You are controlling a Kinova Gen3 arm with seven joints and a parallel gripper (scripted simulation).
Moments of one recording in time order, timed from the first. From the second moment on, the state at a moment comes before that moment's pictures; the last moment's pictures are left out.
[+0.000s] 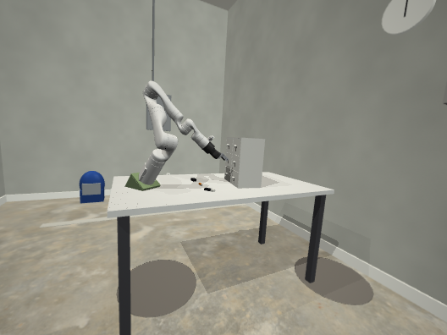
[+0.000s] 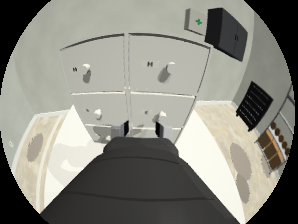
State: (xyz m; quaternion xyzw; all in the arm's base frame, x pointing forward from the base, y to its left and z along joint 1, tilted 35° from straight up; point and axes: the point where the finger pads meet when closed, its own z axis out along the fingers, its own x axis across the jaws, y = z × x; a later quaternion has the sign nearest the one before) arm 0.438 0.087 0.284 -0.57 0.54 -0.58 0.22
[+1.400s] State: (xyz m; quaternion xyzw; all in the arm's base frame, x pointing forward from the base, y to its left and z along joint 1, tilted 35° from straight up) arm 0.427 0.090 0.290 -0.58 0.56 -0.56 0.19
